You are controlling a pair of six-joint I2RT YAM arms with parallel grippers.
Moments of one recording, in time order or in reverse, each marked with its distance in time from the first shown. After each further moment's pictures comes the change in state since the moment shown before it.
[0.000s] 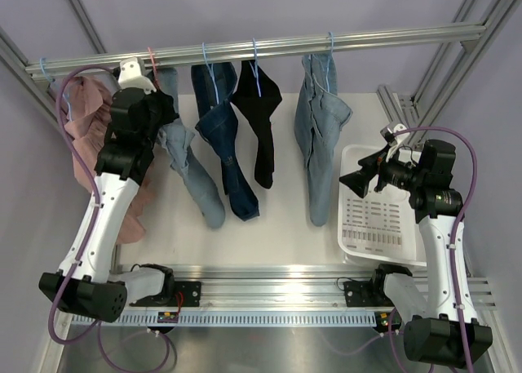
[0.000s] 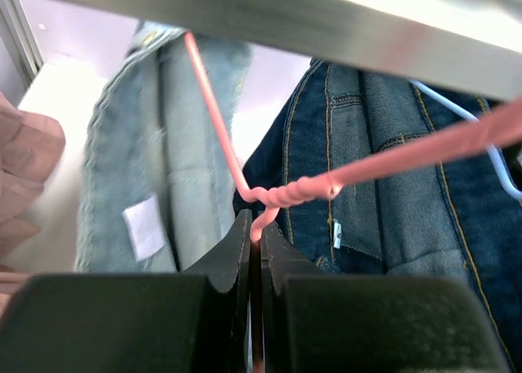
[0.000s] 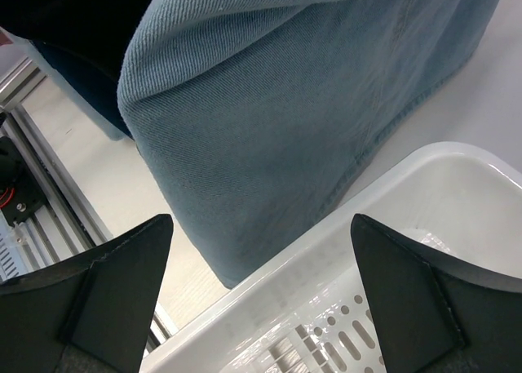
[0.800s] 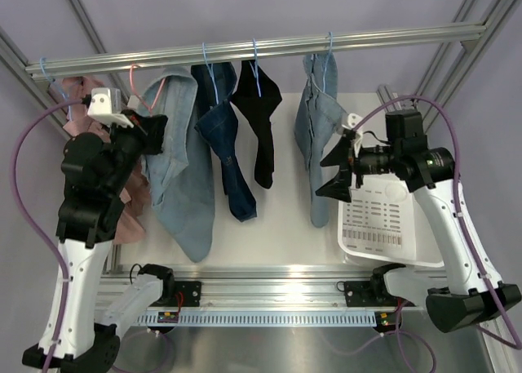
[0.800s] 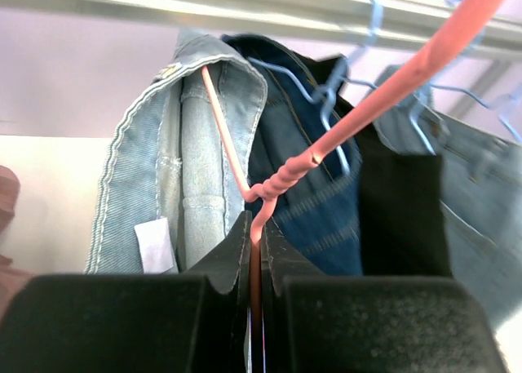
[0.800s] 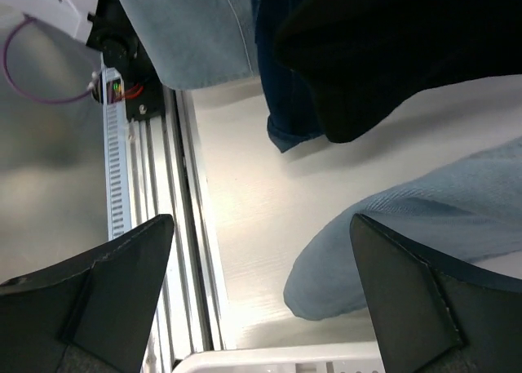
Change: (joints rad) left arm 0.001 -0.341 -0.047 -0.102 0.255 0.061; right arm 0.344 0.230 0.414 -0.431 -0.110 -0.332
